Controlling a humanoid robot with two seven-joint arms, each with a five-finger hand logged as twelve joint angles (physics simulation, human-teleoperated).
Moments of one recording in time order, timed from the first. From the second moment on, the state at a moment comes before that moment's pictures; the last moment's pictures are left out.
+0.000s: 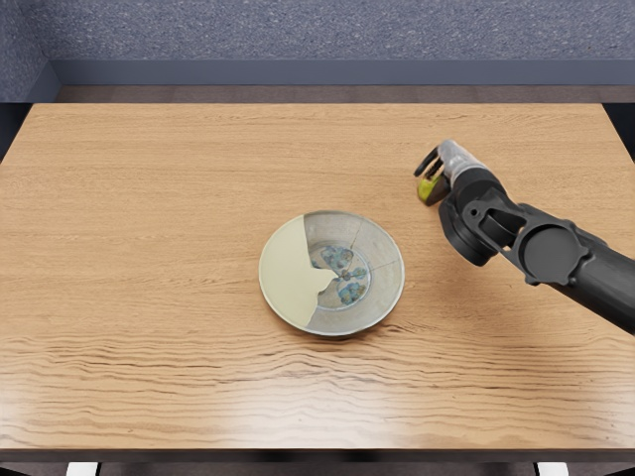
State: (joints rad) left arm -0.08 0.00 0.00 0.00 0.11 0.18 0.58; right arm 0.99 -0.18 0.36 0.86 -1.17 -0.30 -0.61
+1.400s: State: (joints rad) left arm -0.08 0.00 0.00 0.00 0.11 0.18 0.58; right arm 1.15 -0.32 0.53 0.90 -0.69 0.34 -0.57
